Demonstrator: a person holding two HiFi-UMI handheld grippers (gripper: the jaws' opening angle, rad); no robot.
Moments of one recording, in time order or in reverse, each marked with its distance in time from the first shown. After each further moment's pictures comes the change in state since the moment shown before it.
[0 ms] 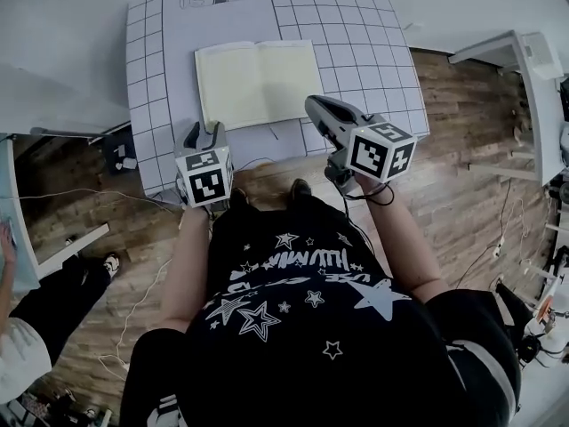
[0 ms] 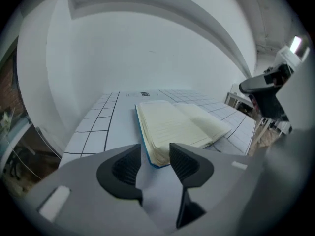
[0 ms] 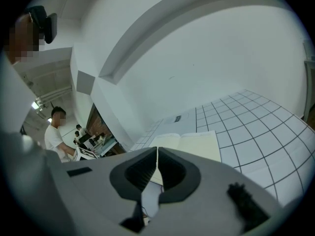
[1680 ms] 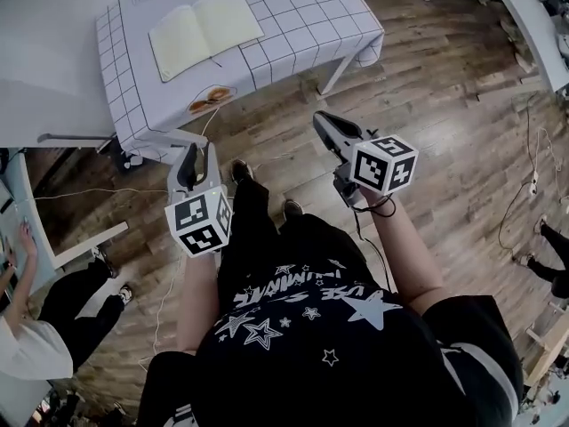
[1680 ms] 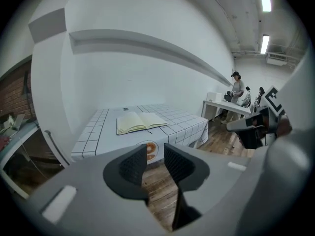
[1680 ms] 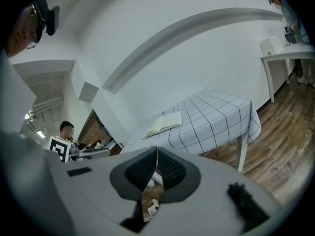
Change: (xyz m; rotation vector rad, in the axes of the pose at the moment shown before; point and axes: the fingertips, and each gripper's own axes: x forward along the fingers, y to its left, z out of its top) left arm -0.215 -0.141 -0.089 0.098 -0.198 -0.093; right arm -0.237 0.040 -0.169 0.129 -0.122 -0.152
